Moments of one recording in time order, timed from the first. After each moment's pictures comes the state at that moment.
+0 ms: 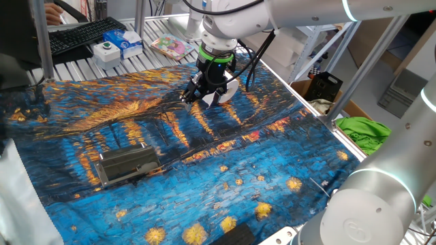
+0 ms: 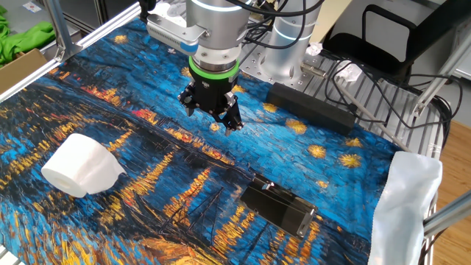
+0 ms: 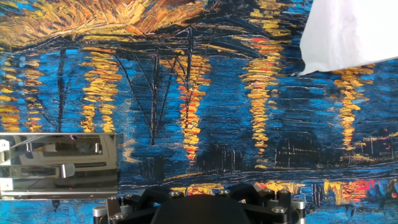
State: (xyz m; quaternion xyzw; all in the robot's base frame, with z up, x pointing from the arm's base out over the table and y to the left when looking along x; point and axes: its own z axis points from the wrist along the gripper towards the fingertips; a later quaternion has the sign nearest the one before) arm 0.500 0.000 0.170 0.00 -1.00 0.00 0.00
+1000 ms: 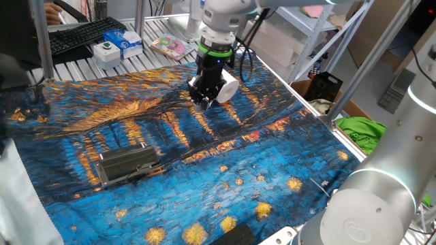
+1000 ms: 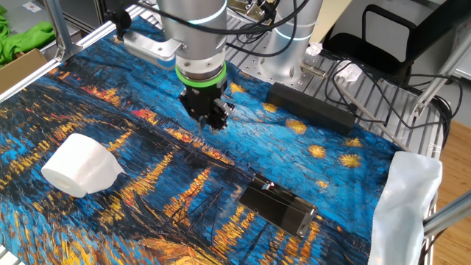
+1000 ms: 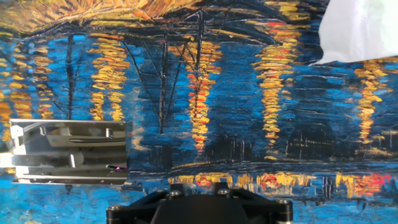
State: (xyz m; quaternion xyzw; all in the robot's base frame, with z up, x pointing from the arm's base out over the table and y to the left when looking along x) arm 0.499 0.001 0.166 0.01 -1.00 -0.03 0.05
